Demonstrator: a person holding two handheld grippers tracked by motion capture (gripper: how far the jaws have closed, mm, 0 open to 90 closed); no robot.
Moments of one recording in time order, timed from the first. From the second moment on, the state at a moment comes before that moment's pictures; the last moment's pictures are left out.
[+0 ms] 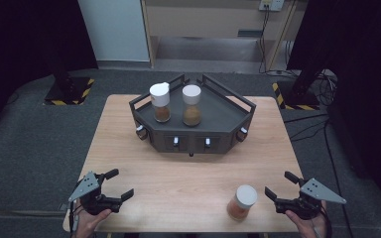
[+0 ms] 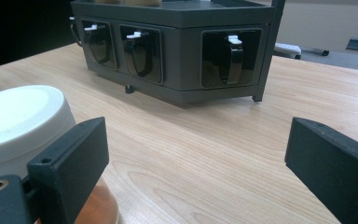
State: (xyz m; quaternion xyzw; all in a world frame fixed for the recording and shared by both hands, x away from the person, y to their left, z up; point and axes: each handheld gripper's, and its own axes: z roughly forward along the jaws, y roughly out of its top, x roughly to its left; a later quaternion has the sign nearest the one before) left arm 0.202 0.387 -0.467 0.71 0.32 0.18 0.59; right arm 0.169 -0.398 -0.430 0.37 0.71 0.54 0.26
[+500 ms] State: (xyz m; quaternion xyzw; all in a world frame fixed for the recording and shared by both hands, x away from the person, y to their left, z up) left arm 0.203 0.386 -0.467 0.72 0.32 0.18 0.59; right arm 0.169 -0.399 -0.432 0.38 0.71 0.54 0.26
